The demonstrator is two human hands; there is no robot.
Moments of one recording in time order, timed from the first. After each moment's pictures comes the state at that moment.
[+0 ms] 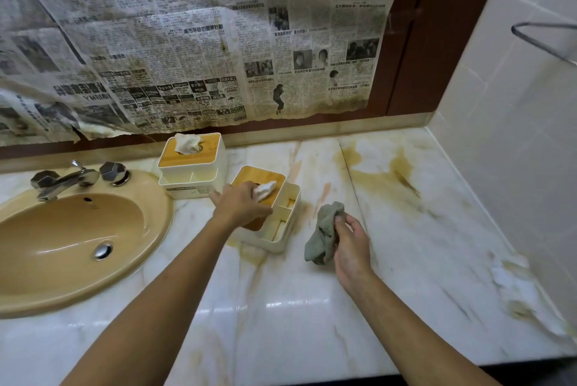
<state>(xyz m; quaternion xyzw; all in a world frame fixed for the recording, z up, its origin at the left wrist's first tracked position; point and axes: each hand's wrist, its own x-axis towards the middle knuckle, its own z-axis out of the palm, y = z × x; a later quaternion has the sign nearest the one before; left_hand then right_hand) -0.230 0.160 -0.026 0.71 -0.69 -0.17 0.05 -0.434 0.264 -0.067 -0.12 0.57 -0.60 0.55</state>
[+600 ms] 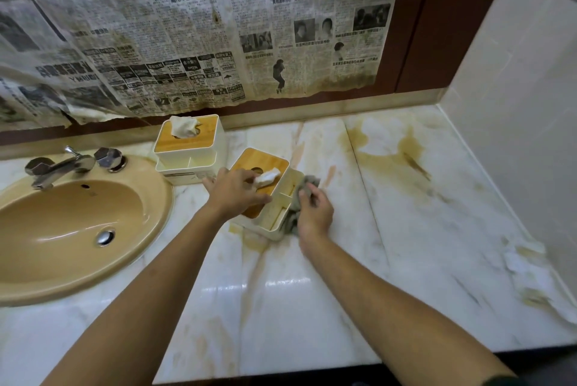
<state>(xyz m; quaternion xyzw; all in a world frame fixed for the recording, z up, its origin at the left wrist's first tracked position) -0.218 0.164 -0.025 0.69 -0.71 -0.16 0.08 -0.366 0.206 -0.102 -0.18 0.63 -0.58 0.49</state>
